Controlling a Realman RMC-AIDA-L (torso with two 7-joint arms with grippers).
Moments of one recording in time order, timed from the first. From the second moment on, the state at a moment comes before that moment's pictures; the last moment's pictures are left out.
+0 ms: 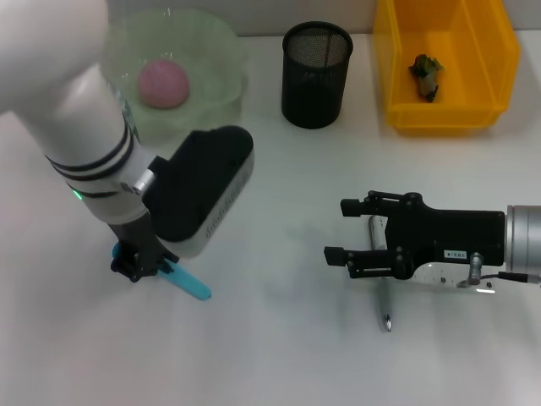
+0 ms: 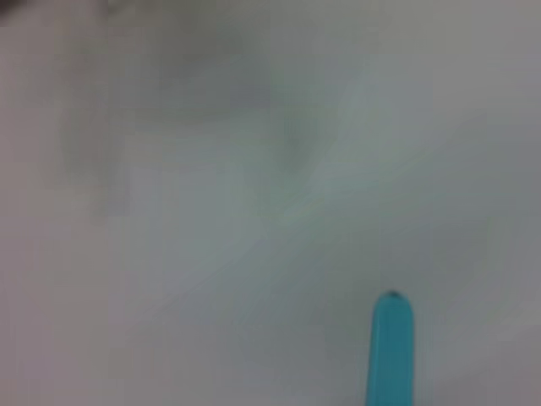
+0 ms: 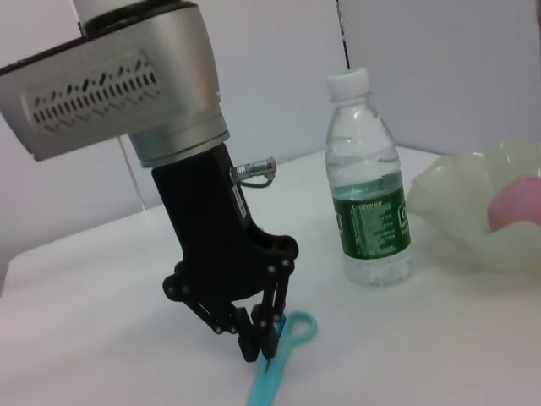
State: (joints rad) left arm -0.73 -2.07 1.69 1.21 2.67 1.59 -1.55; right arm 0.41 2.08 -1.11 -0.63 -1.72 -1.42 1.27
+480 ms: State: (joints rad) left arm -0.72 -2.07 1.68 1.22 2.67 1.61 -1.55; right arm 0.41 2.08 -1.11 -0.63 -1.71 -1.43 1.27
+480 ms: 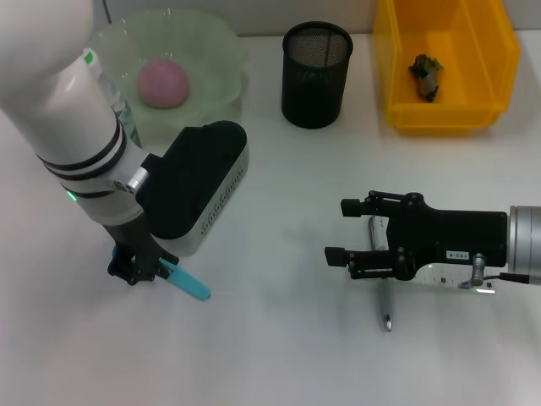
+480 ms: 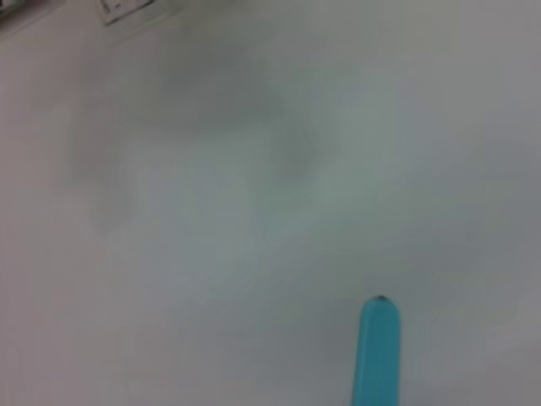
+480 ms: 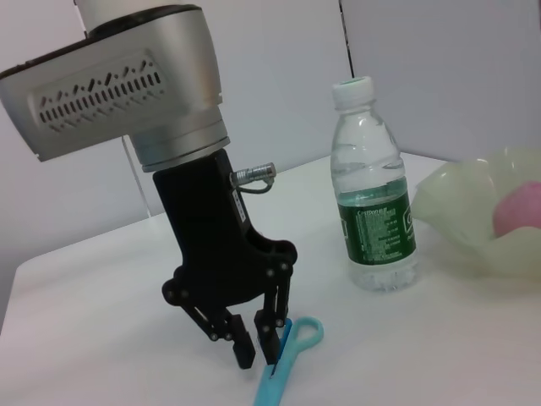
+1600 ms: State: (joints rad) left arm -0.72 -2.08 1.80 1.23 2.74 1.56 -1.55; right arm 0.39 2.08 -1.08 -0.63 -1.71 -1.45 1.27
